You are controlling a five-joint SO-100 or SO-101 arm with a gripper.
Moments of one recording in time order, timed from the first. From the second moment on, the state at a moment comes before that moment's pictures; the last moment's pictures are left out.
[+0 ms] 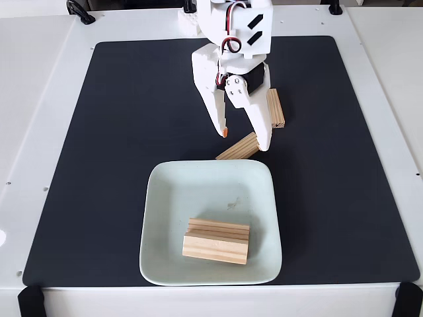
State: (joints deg) arm -14.5 71.5 74.0 67.4 -45.6
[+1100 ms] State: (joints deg) arm -13.9 71.5 74.4 67.4 -45.4
